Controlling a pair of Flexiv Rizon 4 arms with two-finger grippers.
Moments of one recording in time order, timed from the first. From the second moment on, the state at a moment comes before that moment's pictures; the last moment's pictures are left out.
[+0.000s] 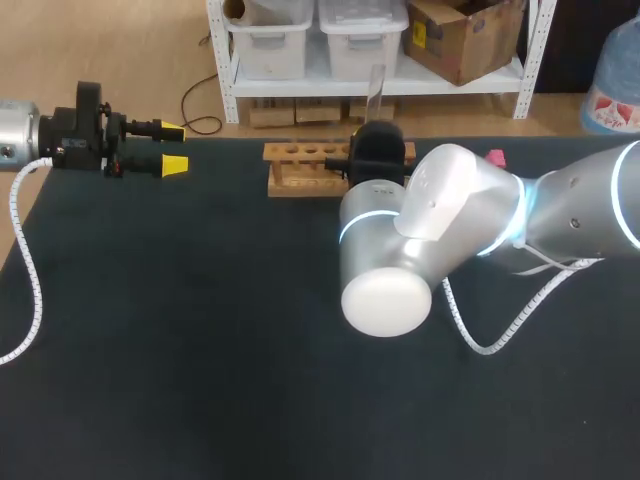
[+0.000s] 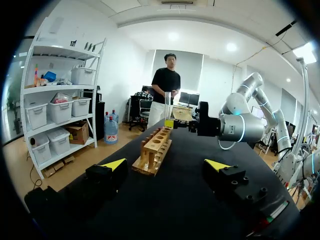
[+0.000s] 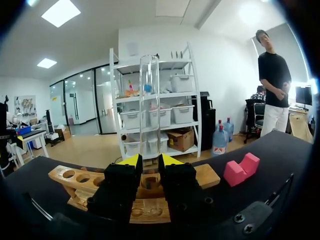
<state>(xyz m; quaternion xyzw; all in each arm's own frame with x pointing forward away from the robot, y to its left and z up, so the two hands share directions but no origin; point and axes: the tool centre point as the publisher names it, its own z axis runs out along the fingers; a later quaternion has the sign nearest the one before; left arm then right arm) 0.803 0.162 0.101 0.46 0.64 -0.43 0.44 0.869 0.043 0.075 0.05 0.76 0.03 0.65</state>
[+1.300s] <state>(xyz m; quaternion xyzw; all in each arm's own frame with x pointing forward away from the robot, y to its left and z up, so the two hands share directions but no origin) 0.803 0.162 0.101 0.46 0.64 -0.43 0.44 0.859 0.050 0.081 0.04 0.77 0.03 0.64</state>
